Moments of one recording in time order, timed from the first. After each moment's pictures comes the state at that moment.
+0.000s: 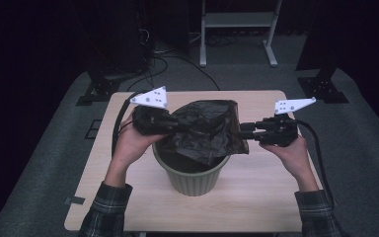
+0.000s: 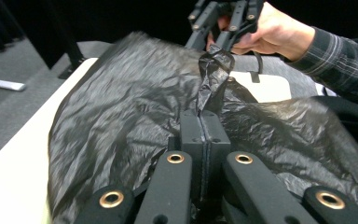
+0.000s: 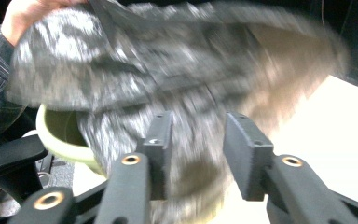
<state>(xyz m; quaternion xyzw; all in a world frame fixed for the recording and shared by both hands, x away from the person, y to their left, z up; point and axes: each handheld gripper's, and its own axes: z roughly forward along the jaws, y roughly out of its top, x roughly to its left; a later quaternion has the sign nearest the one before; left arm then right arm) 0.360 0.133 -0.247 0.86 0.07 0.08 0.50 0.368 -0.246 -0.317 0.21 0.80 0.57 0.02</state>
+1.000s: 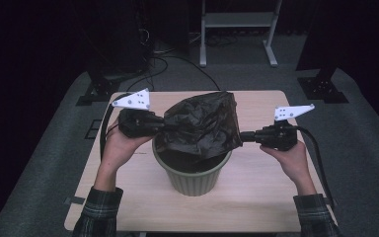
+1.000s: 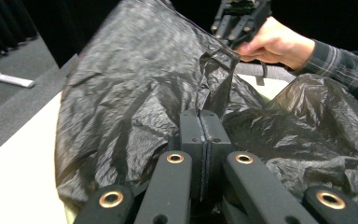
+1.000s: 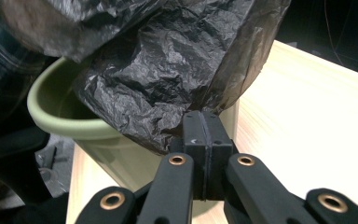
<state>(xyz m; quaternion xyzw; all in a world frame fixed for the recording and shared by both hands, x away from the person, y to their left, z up) 0.359 0.161 -0.254 0.85 0.10 0.08 0.52 0.366 -0.250 -0.337 0.21 0.80 0.56 0.02</state>
